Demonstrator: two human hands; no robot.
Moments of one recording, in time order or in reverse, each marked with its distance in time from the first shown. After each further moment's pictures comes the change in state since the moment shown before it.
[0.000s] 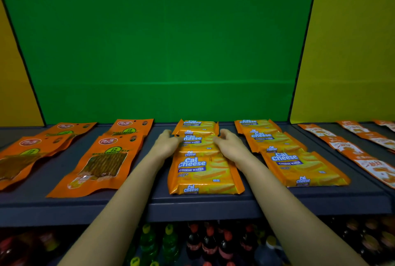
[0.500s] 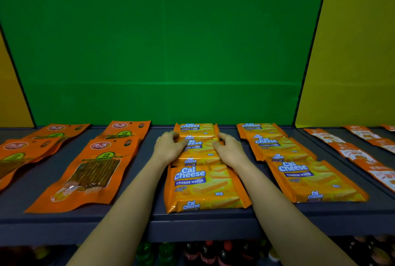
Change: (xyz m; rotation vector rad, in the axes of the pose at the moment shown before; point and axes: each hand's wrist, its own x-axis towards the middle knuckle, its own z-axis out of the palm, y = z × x) left_hand 0.042 -0.010 0.013 0.366 0.094 0.191; right_hand 0.037 0.014 0.011 -0.158 0.051 -0.055
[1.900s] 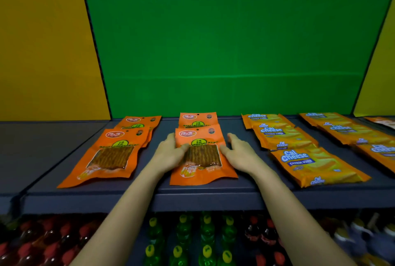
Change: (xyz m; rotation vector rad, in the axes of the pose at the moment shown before) left_hand -0.058 -0.145 -0.167 -0.016 -0.103 -0.061; right_hand -0.085 -0.148 0.135 -0.185 -0.155 0.010
